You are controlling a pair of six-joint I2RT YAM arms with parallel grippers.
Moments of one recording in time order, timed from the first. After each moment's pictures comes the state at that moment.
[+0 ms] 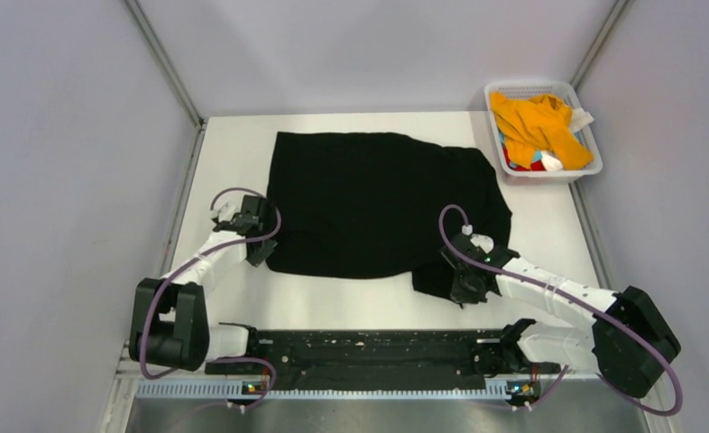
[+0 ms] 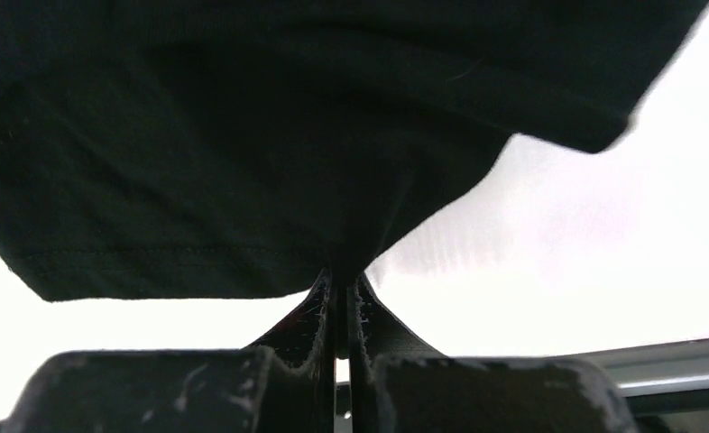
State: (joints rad) left arm -0.14 1.32 0.69 -0.54 -0.35 -0.95; right arm 0.69 1.14 0.54 -0.75 0.21 0.88
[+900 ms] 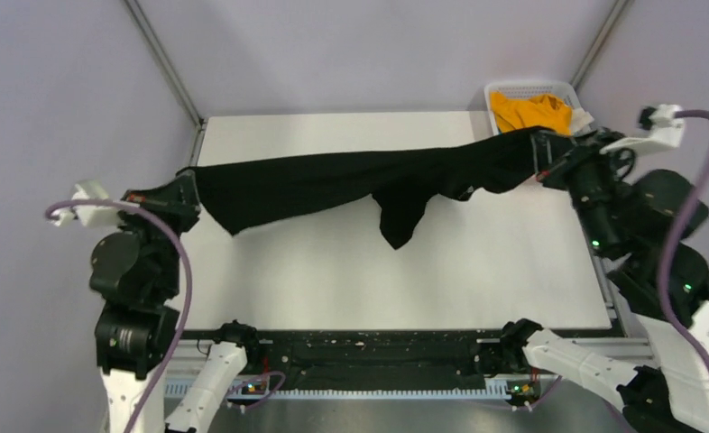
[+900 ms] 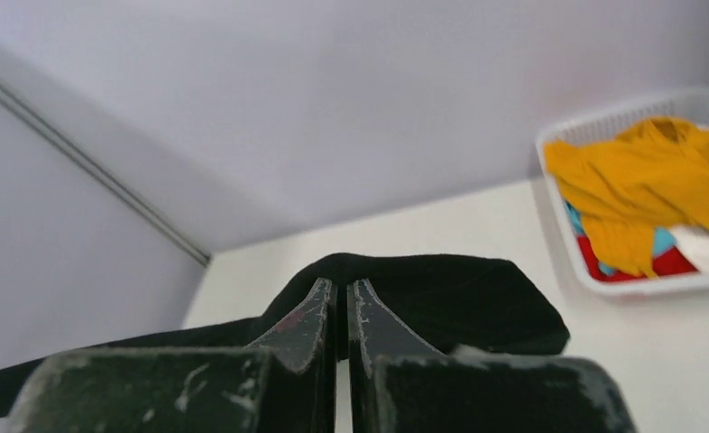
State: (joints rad) left arm -0.14 0.60 1.25 -0.60 -0.34 -0.79; right arm 0.67 0.83 1.51 -0.62 0.59 0.40
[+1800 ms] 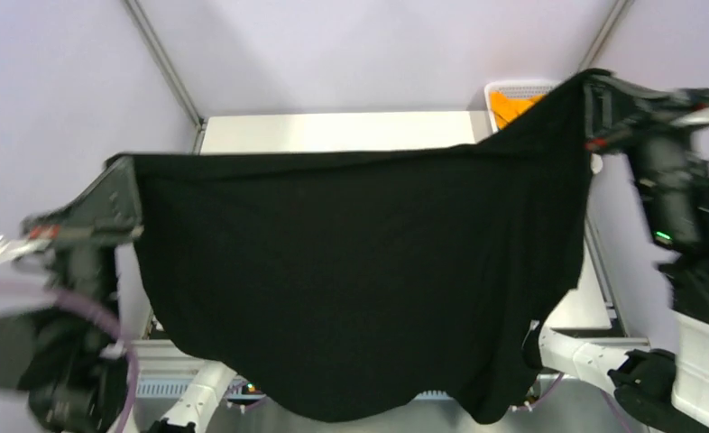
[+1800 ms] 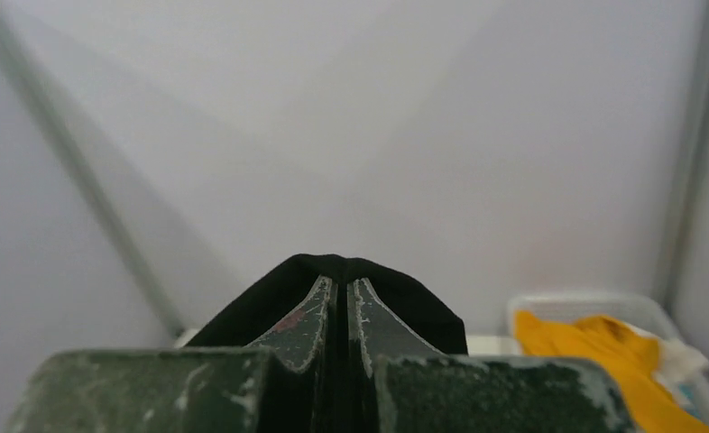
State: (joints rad) left arm -0.14 0.61 1.74 -0.58 -0.20 -0.68; right arm 0.66 0.96 2.02 -0.57 0.36 0.06
